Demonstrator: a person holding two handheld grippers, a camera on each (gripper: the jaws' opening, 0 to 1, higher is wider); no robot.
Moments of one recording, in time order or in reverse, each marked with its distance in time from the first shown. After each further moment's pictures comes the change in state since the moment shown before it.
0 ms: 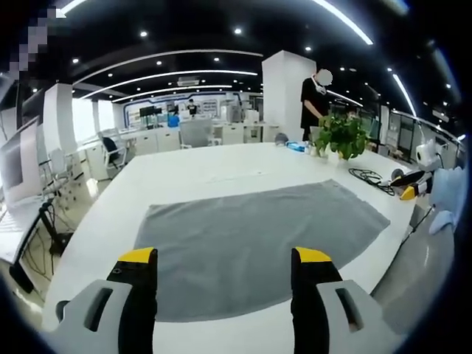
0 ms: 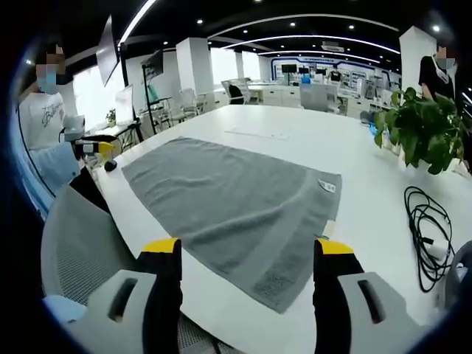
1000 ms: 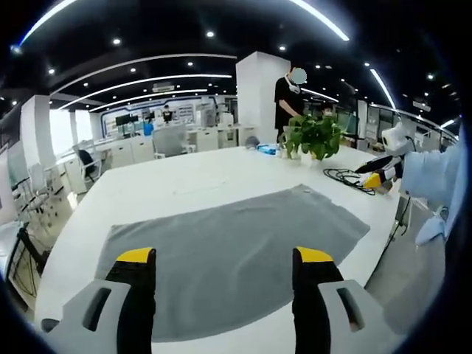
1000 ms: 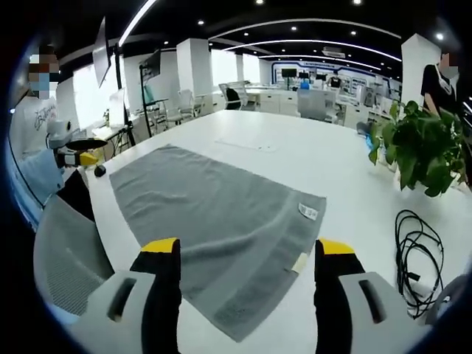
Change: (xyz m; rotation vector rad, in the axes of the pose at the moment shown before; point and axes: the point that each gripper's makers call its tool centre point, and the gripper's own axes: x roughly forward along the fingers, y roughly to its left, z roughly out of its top) left arm 0.024 -0.087 0.041 0.063 -0.024 -0.117; right arm 0.022 -0.050 0.051 -0.038 -0.016 -0.018
